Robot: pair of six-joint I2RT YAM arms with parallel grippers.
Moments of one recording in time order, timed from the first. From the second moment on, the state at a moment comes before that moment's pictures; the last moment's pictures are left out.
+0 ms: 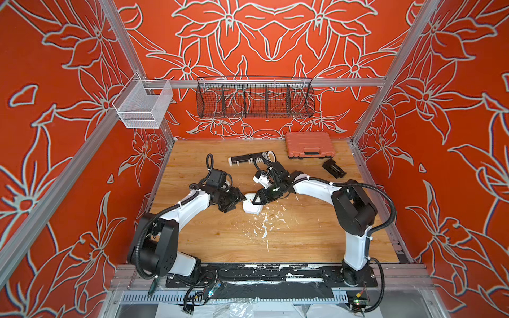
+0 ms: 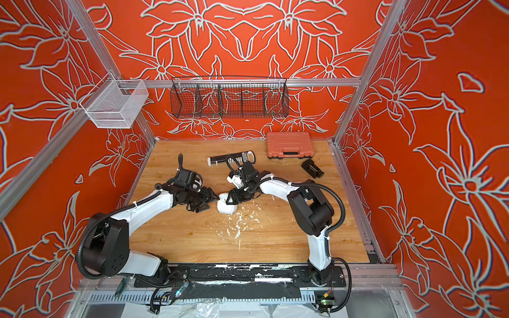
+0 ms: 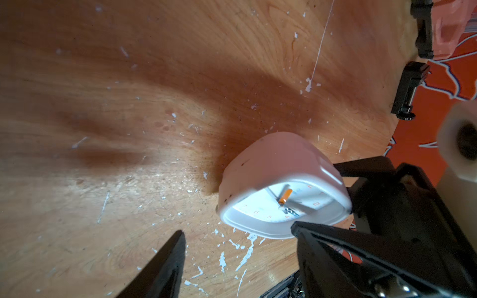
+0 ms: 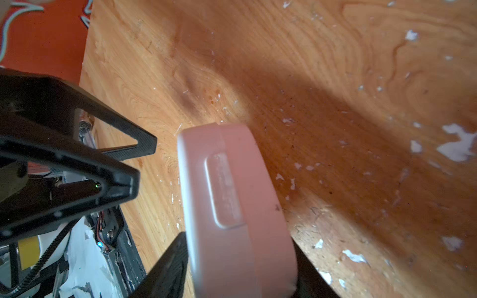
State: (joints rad) left arm -0.25 1.46 0.86 -0.49 0.47 -0.82; right arm 0.66 1.94 1.33 -0.47 -0.56 0.25
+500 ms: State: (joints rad) left arm -0.28 1.51 0.87 -0.46 0.47 -0.82; right arm 0.66 1.94 1.33 -0.44 -0.35 0.27
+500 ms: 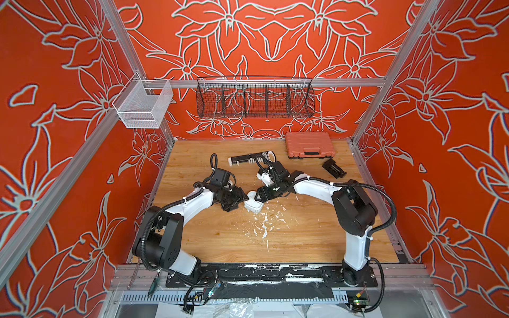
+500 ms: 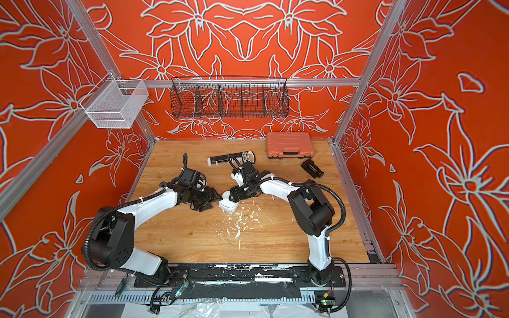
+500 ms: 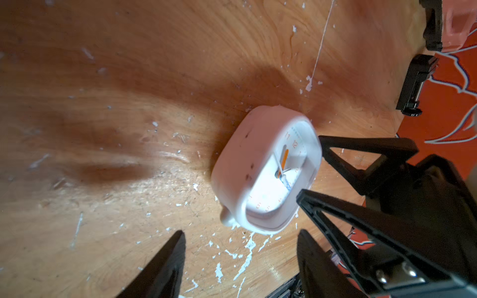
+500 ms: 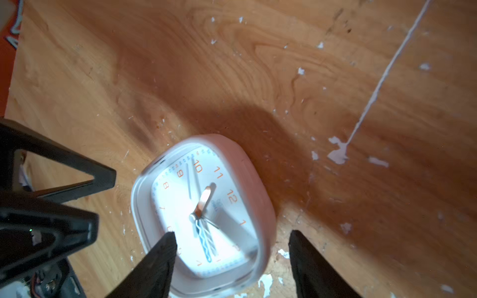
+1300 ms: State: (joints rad) left arm -0.28 1.70 1.05 -0.43 0.50 -0.56; right arm 0.65 1.78 1.29 -0.43 -0.28 0.30
